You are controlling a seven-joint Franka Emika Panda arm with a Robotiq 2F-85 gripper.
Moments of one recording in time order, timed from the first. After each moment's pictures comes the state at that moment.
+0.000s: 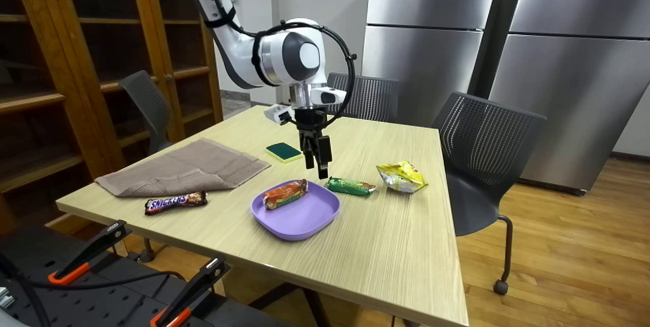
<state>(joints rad) 0.10 0.62 -0.30 -2.05 -0.07 2.55 0.68</state>
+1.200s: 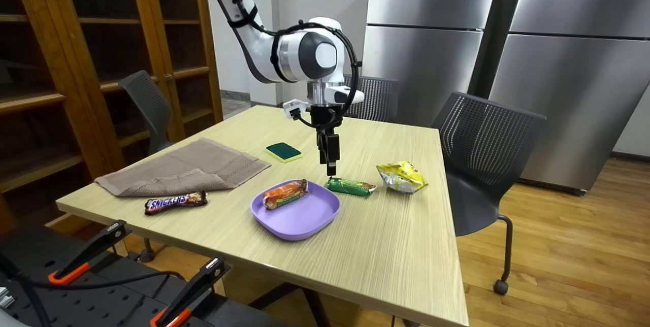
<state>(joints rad) 0.05 0.69 -0.29 -1.92 0.04 2.47 0.74</state>
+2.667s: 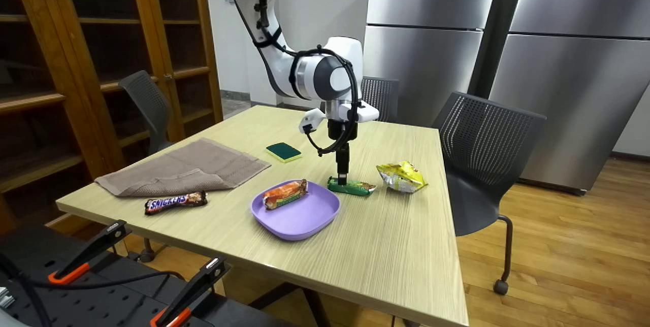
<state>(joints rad) -0.03 0.83 -0.27 -1.78 0.18 2.55 0.84</state>
